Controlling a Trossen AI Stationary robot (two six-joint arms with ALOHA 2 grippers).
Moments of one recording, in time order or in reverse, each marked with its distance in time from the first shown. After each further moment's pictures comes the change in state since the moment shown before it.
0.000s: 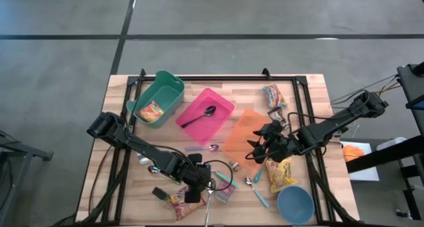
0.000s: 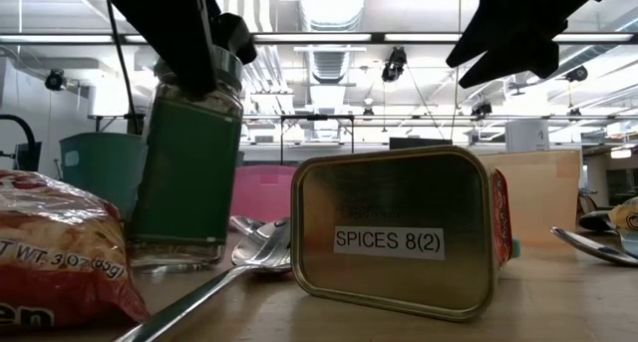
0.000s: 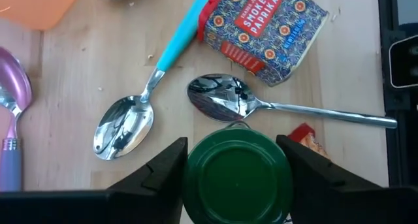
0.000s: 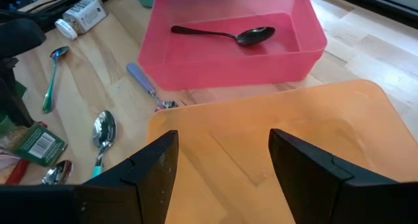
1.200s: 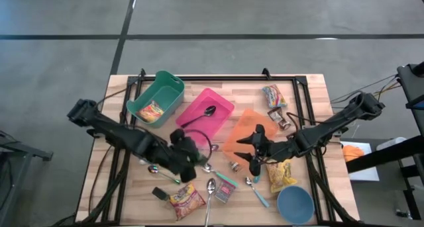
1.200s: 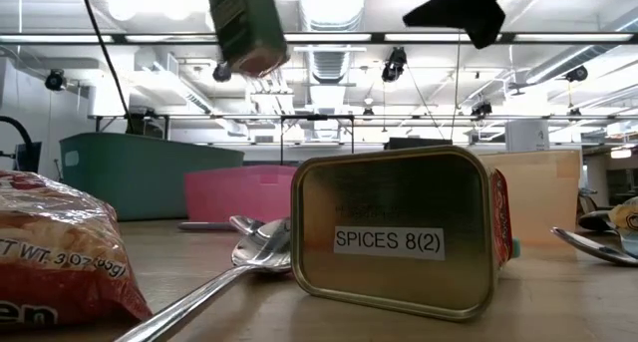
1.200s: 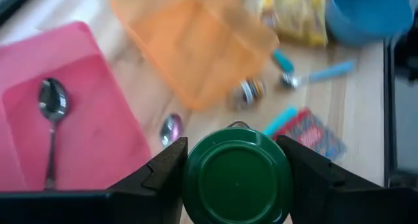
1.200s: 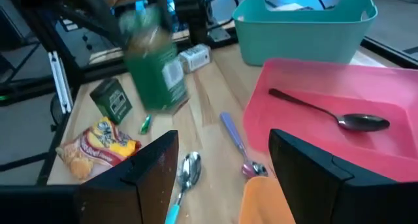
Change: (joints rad) left arm 0.037 -0.349 0.002 -0.113 -0.386 -0.177; right arm 0.011 0.098 -0.021 0.561 -0.122 -0.471
